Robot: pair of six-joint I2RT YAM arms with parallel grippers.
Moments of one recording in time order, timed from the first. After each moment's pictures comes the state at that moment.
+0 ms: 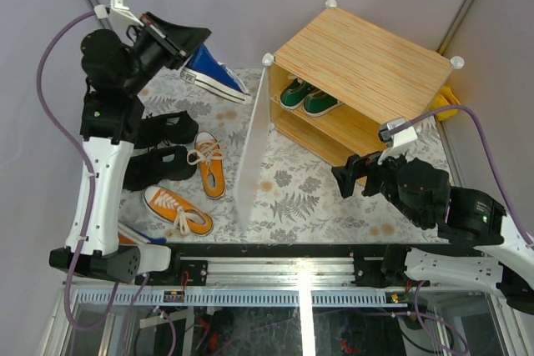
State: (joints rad) left arm -0.08 1.28 1.74 -0.27 0.47 -1.01; right arm 1.15 0.76 1.23 -0.86 0.62 0.39
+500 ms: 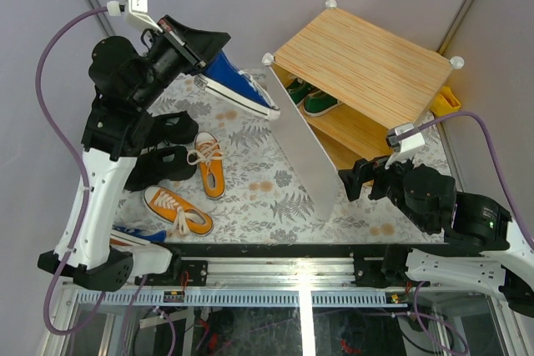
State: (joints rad) left arm -0.33 1.28 1.81 -0.36 0.26 -0.84; right arm 1.15 0.69 1.18 -0.88 0.65 0.39
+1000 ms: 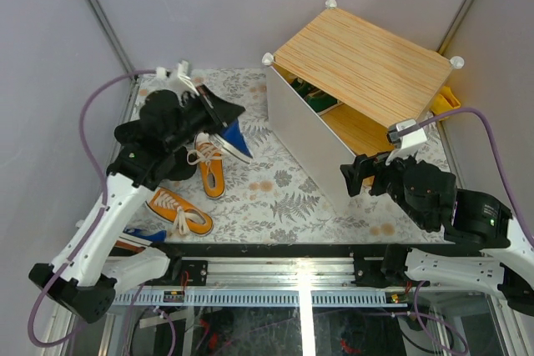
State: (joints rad) left arm -0.43 1.05 1.30 -0.35 0.20 -0.80; right arm 1.15 0.72 1.21 -0.88 0.68 0.37
